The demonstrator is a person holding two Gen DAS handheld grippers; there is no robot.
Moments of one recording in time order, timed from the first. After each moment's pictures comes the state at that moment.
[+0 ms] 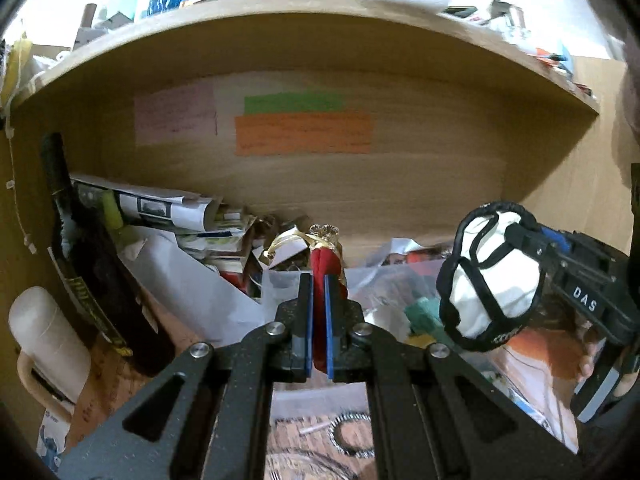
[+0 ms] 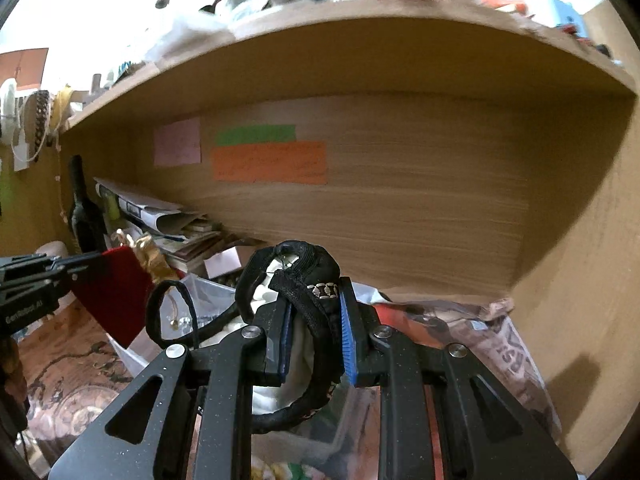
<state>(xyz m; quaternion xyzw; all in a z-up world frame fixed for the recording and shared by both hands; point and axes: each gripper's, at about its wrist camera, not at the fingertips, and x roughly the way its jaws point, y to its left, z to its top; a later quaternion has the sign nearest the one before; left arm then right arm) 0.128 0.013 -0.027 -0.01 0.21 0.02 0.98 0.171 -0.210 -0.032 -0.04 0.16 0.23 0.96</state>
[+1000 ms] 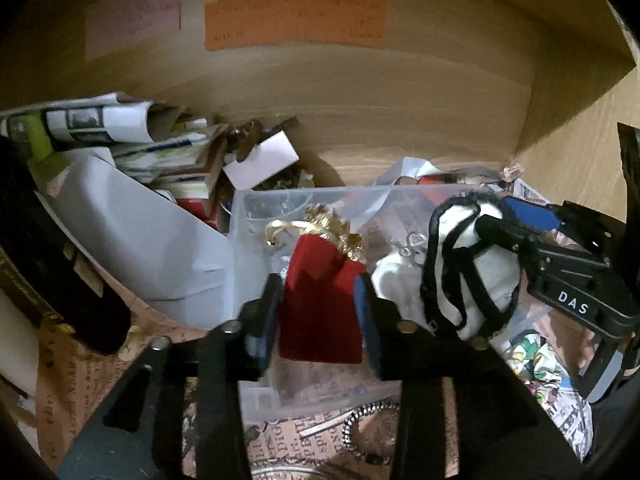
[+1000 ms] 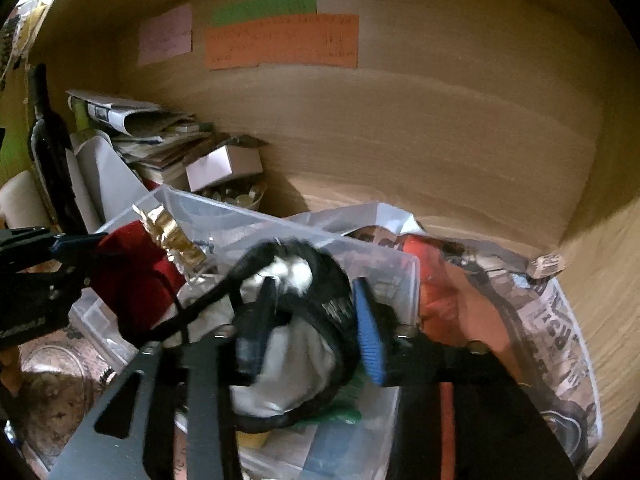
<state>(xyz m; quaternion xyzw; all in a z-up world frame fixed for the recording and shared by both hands) 0.186 0.019 -0.092 -0.01 0.33 -0.01 0.94 0.227 -0.170 -0.089 -0.10 0.29 0.24 0.92</state>
